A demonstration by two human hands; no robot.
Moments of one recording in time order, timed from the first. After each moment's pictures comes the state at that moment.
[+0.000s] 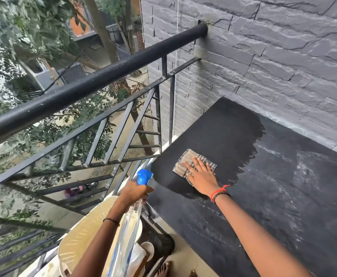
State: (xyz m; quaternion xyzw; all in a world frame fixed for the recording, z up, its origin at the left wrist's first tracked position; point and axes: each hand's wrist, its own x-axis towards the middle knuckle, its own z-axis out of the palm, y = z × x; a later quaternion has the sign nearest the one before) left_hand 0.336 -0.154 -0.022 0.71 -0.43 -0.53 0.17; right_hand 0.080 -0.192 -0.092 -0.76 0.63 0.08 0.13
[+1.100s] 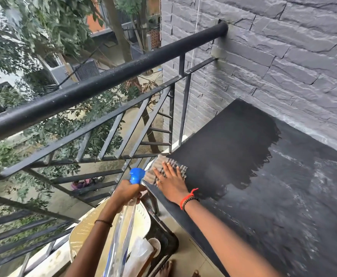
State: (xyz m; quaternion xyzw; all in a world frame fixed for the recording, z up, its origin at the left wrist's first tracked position) left_hand 0.386 -0.139 -0.016 0.73 -0.36 -0.54 0.20; right_hand 0.217 -0.181 -0.100 -0.82 0.55 0.07 0.14
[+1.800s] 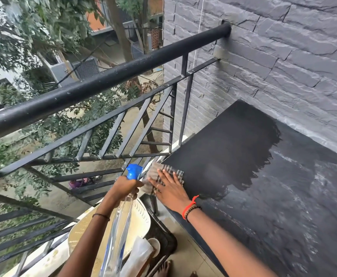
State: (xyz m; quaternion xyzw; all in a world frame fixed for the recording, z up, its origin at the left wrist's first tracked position) left_hand 0.398 -0.147 -0.012 0.72 -0.37 -0.54 0.21; right_hand 0.218 -0.155 -0.090 -0.86 0.49 0.06 0.13
